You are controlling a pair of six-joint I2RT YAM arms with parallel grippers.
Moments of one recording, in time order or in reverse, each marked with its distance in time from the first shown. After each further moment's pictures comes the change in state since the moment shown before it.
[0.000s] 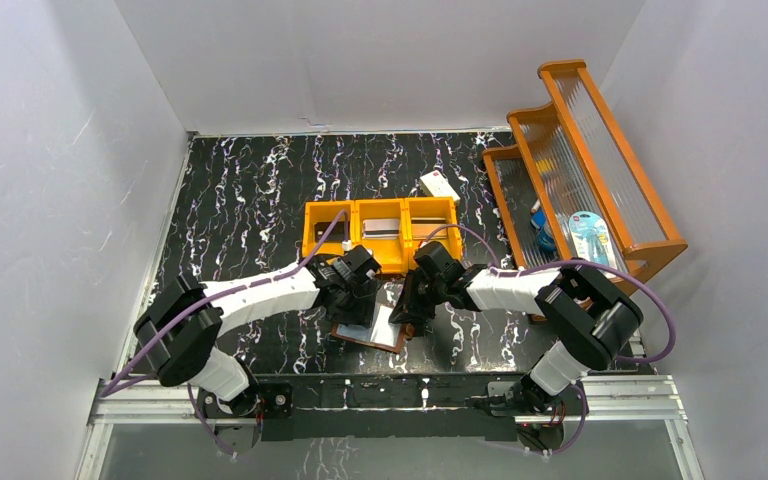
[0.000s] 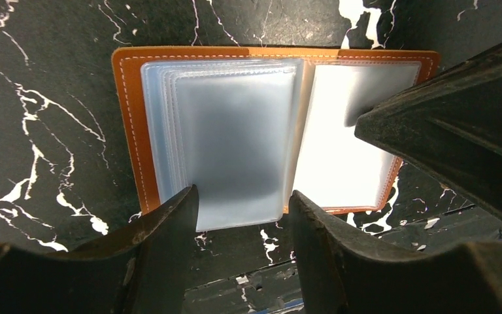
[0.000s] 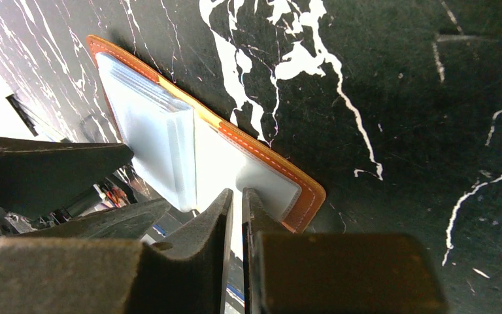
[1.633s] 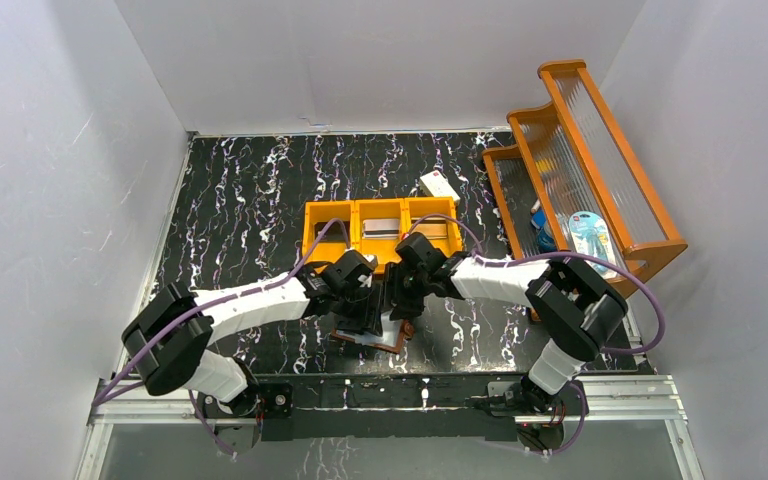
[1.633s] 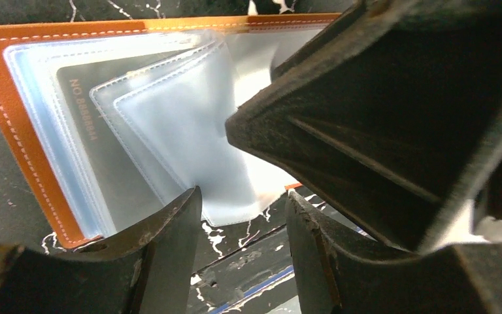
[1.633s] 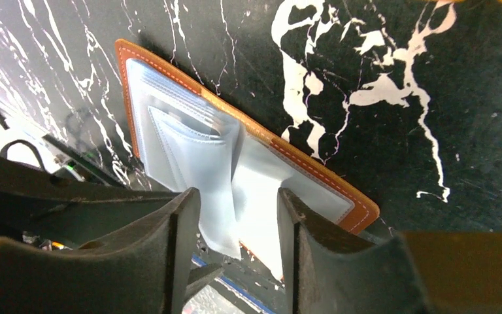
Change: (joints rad) left arm 0.002 -0.058 -0.113 0.194 0.214 -0.047; right arm 0.045 0.072 0.173 -0.150 0.029 -0.055
